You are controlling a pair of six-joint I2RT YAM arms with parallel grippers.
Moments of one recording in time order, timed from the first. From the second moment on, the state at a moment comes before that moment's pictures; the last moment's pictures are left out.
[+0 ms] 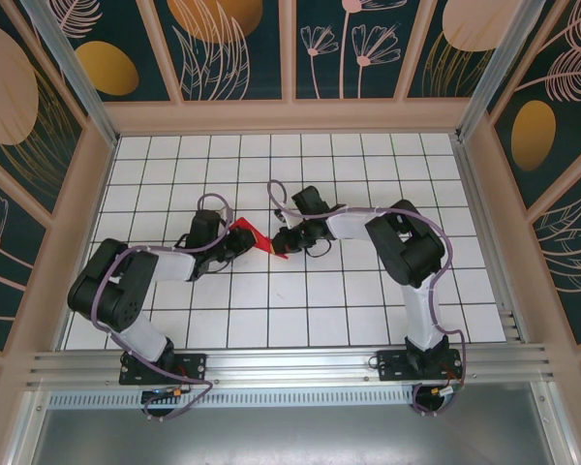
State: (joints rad) left arm -0.38 1.65 0.55 0.44 0.42 -0.88; right arm 0.66 2.08 1.23 -0.18 -0.65 0.34
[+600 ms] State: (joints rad) left arm -0.40 1.78 0.58 0.51 0.46 -0.90; right arm 0.66 2.09 1.25 -0.21 -0.66 0.34
